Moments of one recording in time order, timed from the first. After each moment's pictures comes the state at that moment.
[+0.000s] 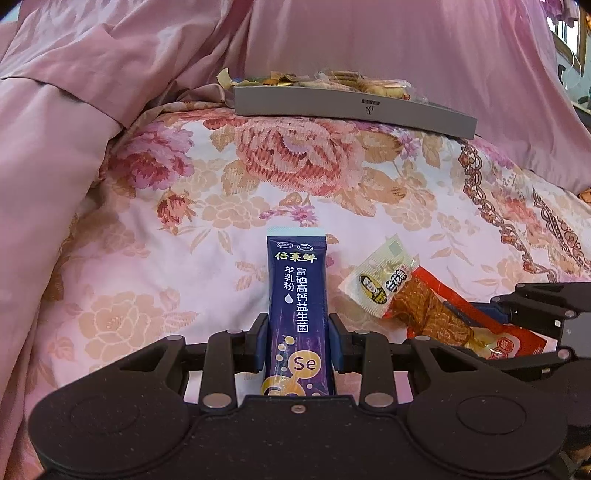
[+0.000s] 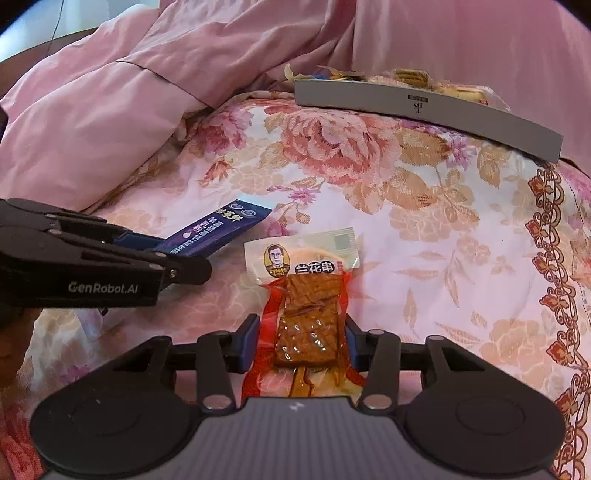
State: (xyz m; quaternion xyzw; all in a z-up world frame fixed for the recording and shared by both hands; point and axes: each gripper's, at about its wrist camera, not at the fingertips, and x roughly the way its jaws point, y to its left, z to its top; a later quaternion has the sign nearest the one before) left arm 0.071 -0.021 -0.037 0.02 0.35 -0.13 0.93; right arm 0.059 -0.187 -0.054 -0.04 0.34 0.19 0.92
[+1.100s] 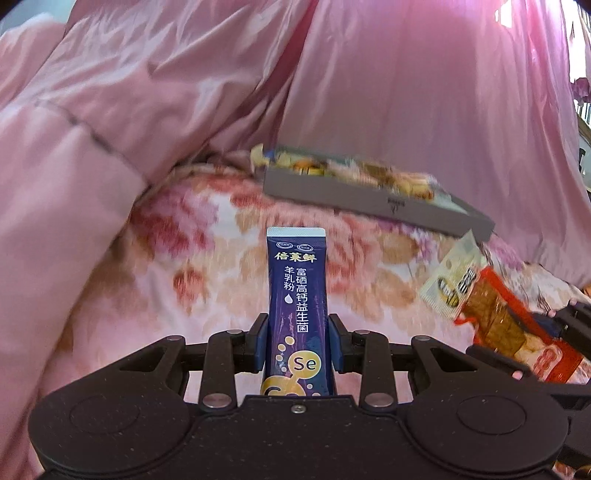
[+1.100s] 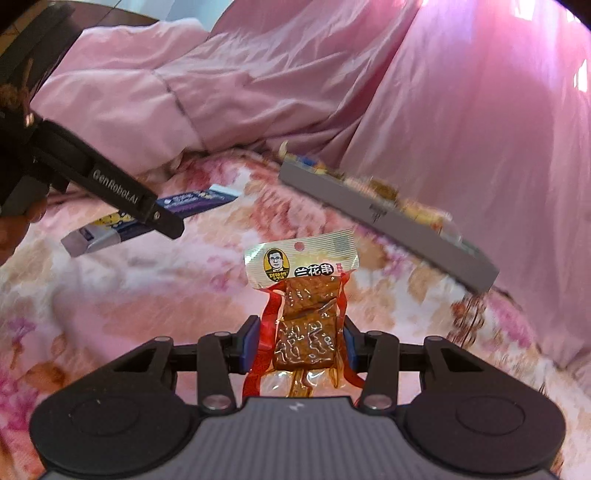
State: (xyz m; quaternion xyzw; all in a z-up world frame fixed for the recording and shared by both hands) left arm 0.097 -0.012 0.005 -0.06 0.26 -0.09 0.96; right arm 0.043 -0.212 -0.016 -0.20 0.18 0.15 0.95
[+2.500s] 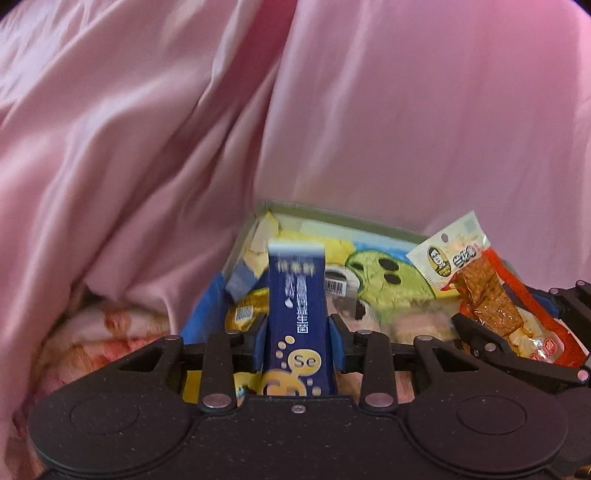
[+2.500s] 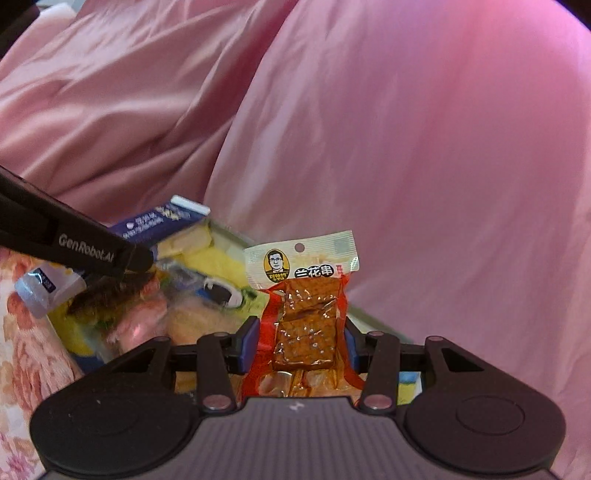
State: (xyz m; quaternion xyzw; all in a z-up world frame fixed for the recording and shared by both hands) left arm 0.388 -0.074 0.069 -0.06 0.34 -0.06 0.94; right arm 0.357 -0.231 0.054 -0.20 0.21 0.06 0.95
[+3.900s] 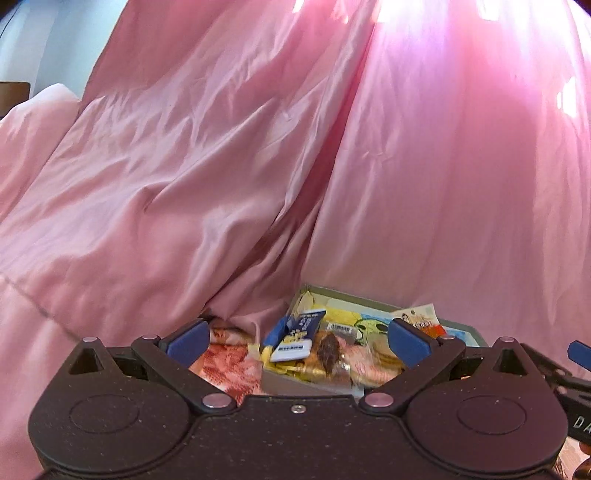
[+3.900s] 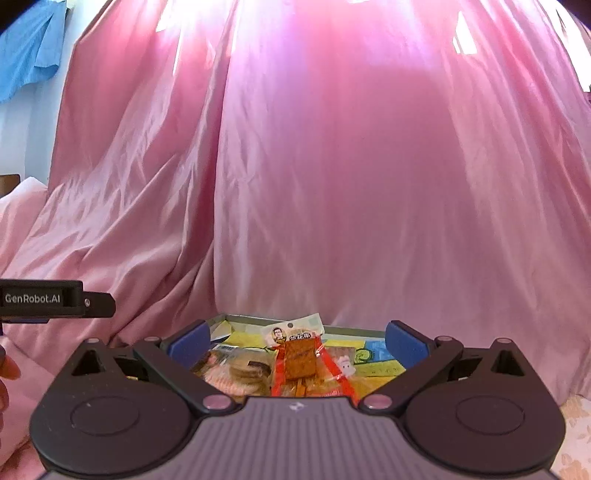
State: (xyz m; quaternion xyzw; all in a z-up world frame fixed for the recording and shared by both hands) left arm 0.209 -0.042 0.137 -0.09 0.18 0.00 0.98; right arm 0.199 -0.269 0.100 0.02 0.08 0.04 1.00
